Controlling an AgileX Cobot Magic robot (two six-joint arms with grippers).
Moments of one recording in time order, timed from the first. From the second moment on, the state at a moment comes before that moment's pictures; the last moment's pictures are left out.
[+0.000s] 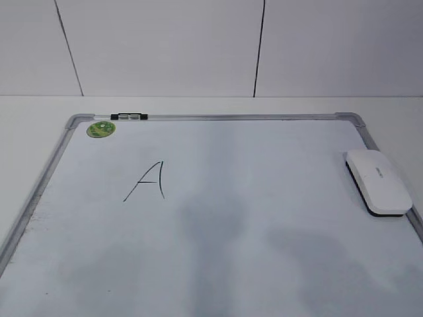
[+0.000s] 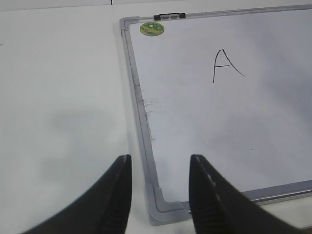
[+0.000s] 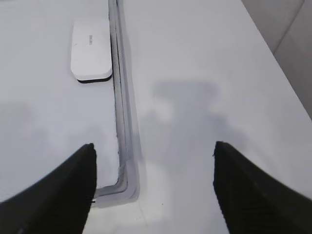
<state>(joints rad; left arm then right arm) -0.02 0.02 -0.50 -0.21 1.10 0.11 -0.04 0.00 -0.50 -0.13 1.14 0.06</state>
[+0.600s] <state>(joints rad) 0.00 0.01 -0.50 -0.21 1.10 0.11 -0.04 -0.02 -0.50 -0.14 1.14 0.06</state>
